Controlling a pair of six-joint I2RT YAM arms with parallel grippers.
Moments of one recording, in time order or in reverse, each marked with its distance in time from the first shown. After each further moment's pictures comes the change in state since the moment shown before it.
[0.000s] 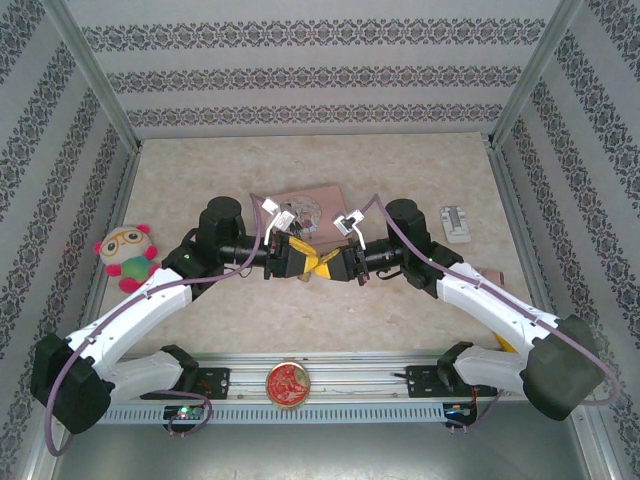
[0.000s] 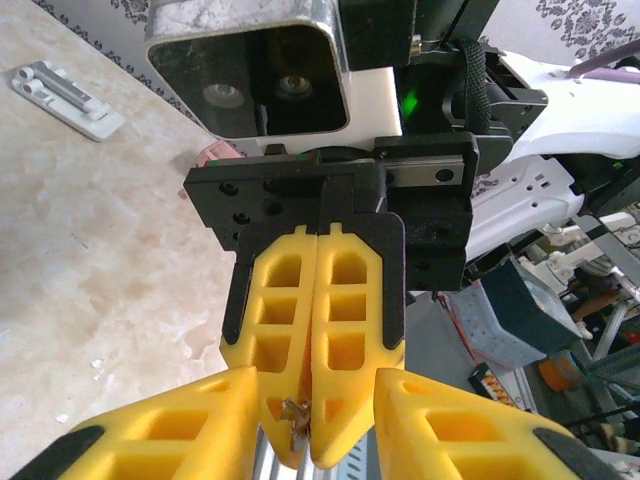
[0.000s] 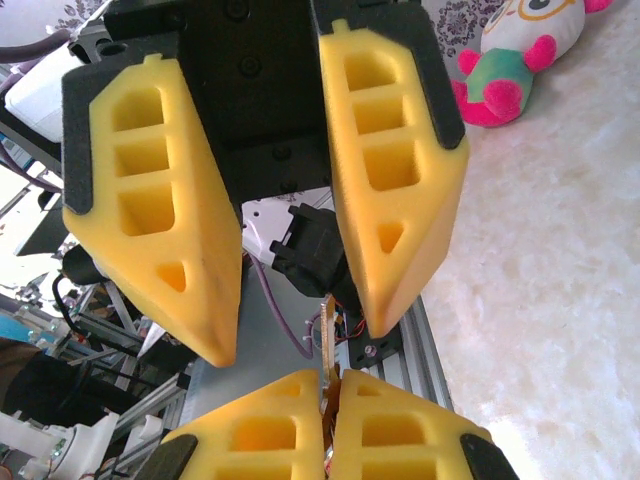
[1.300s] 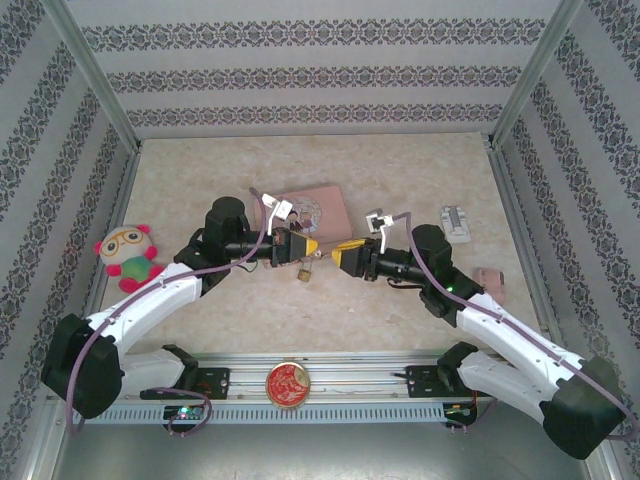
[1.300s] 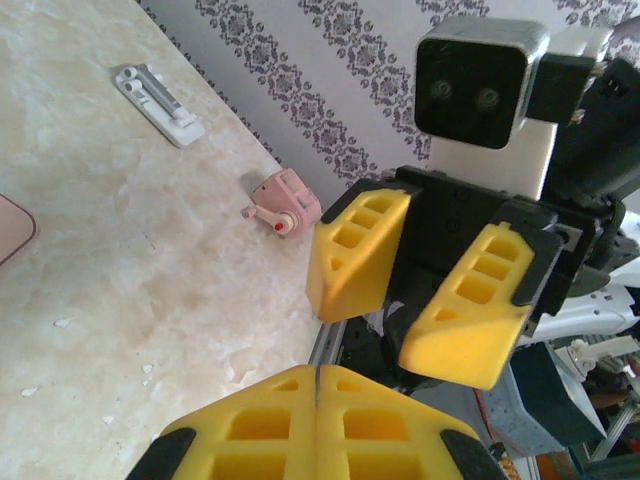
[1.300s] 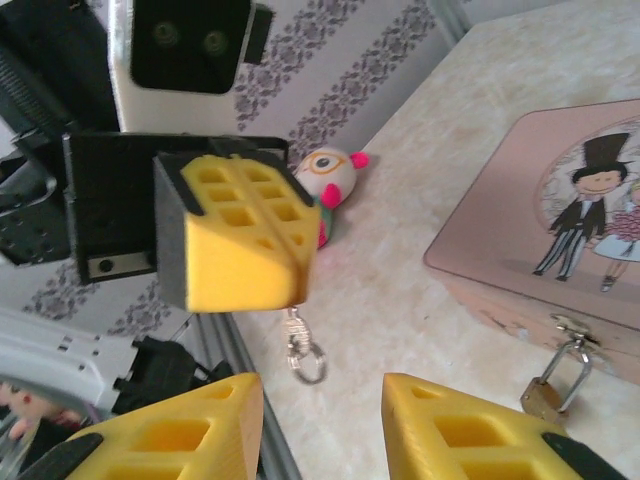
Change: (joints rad) left arm 0.045 0.096 -0.069 0.202 -0.101 -0.185; right arm -0.003 -0.240 -0.214 0.150 0.519 0.121
